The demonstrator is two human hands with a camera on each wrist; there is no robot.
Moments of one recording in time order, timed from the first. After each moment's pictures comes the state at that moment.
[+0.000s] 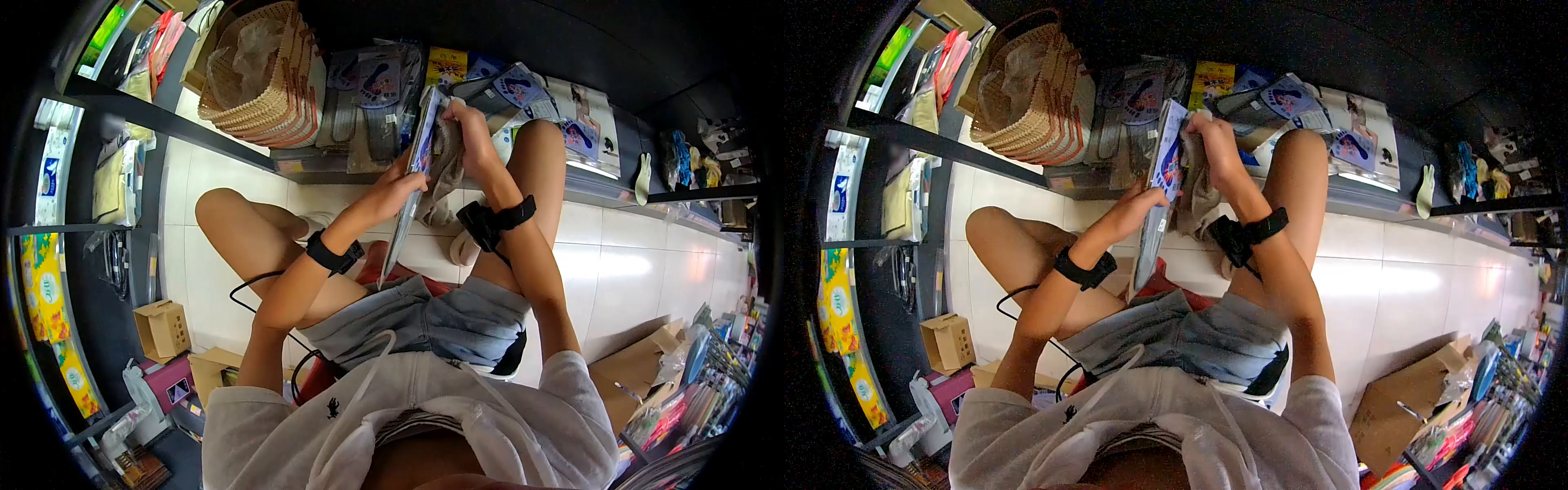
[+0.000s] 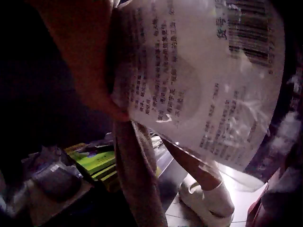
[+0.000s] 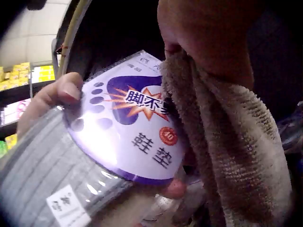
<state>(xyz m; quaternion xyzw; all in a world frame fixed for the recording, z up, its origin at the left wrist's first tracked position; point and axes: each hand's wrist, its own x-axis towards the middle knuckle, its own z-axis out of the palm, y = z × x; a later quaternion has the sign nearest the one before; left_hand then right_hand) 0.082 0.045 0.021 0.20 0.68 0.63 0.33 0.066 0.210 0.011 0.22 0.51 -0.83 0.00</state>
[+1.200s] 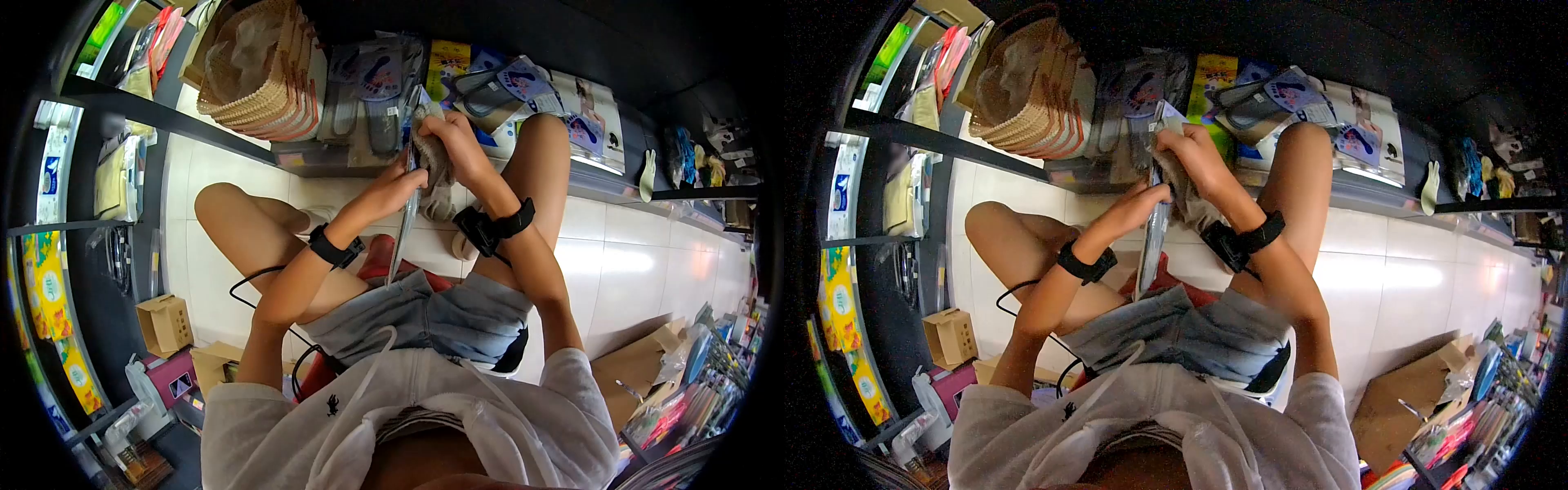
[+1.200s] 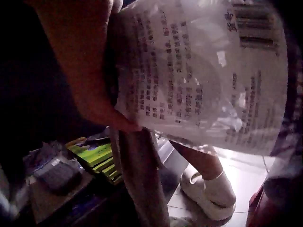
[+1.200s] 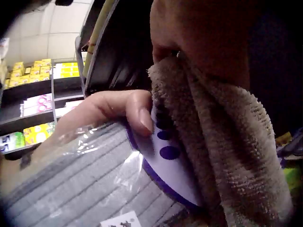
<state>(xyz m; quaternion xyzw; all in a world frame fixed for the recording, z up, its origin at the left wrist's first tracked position) 0.082 0.041 0.015 0.21 0.75 0.53 0.34 0.086 0.184 0.026 0.08 0.61 -0.79 0.03</state>
